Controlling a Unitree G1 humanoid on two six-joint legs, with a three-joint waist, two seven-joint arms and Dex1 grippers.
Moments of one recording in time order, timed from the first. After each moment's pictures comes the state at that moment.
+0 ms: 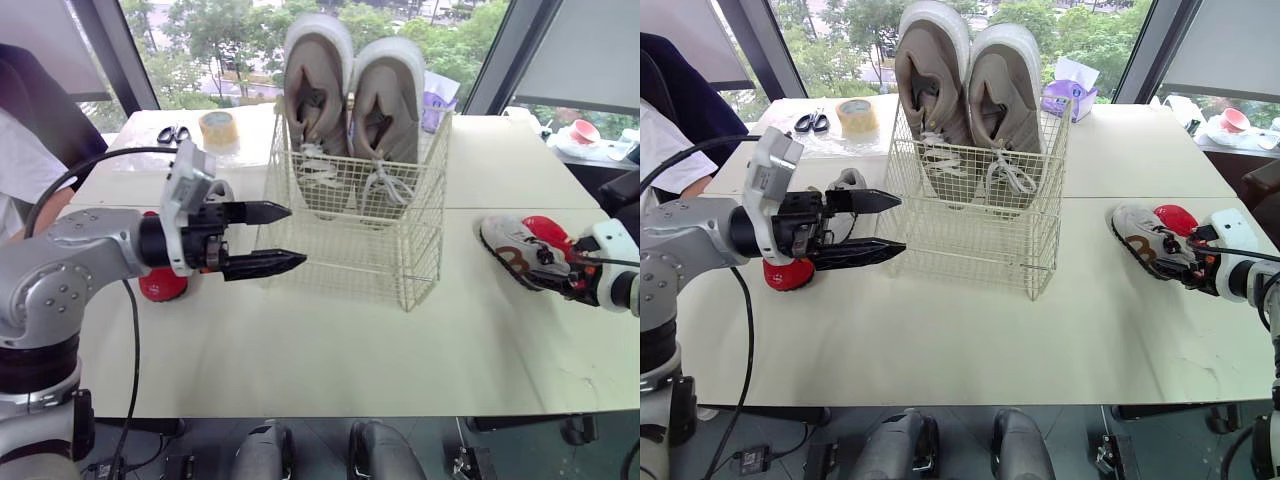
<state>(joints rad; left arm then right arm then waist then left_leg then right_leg) -0.63 0.78 0.21 -0.43 -0.98 1.04 -0.91 -0.46 -1.03 -0.17 0.54 0.31 0.62 0.83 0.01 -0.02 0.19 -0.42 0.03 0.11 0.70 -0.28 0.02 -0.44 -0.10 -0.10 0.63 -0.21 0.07</state>
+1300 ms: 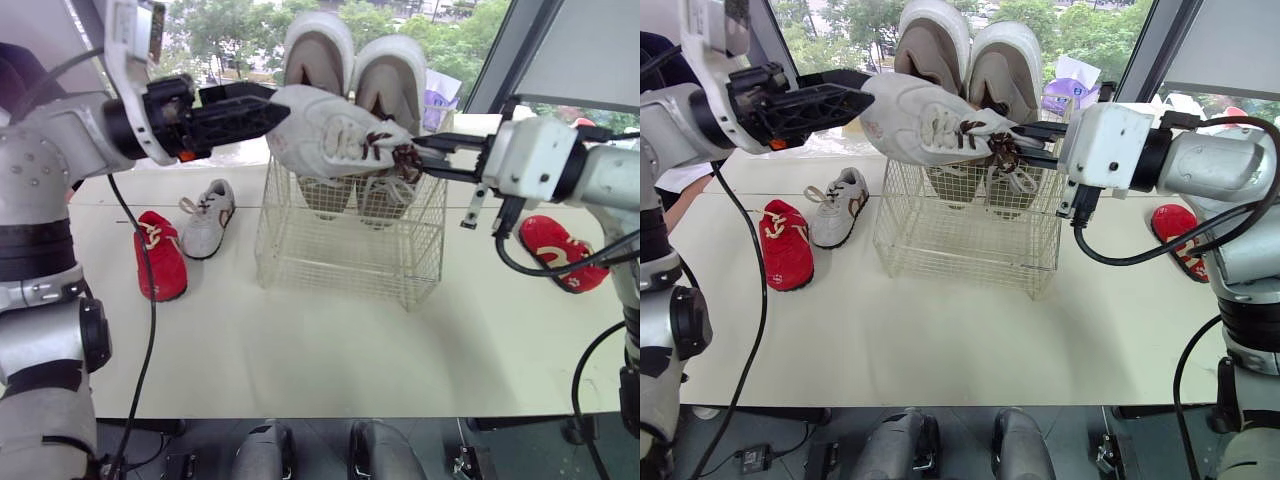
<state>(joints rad) -1.12 0.75 0.14 0.11 -0.99 1.08 -1.00 -0.80 -0.94 0.00 -0.30 0.28 0.15 0.95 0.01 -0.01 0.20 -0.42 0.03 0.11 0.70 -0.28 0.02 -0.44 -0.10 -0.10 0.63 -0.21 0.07</state>
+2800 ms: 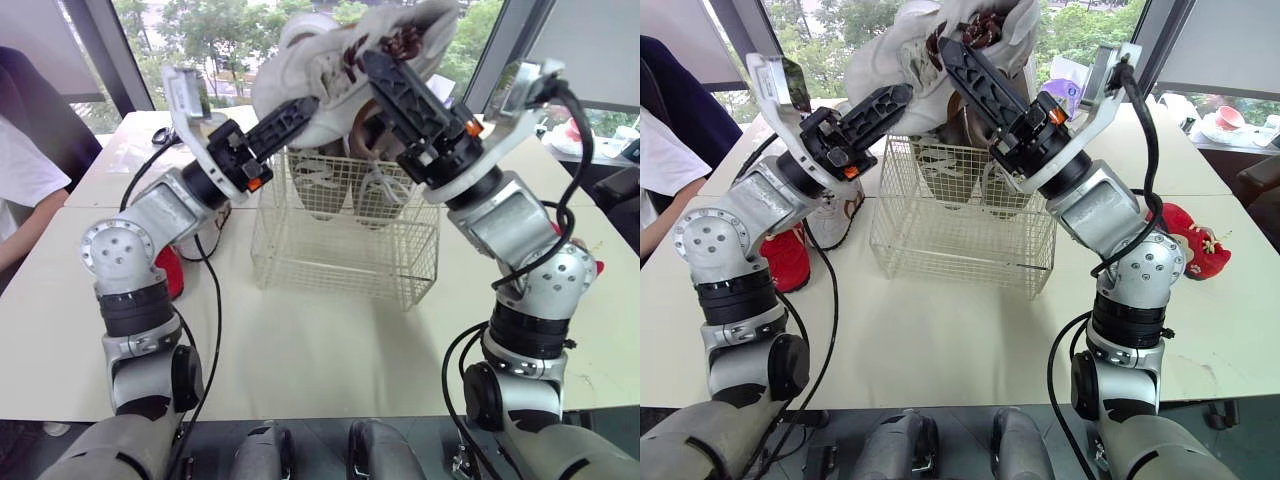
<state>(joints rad) -0.86 0.29 0.36 -0.09 -1.33 1.00 -0.37 -0.80 -0.26 -0.25 -0.30 1.46 0.76 0.09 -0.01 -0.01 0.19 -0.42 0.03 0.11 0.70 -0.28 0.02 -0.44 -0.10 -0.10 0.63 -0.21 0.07</state>
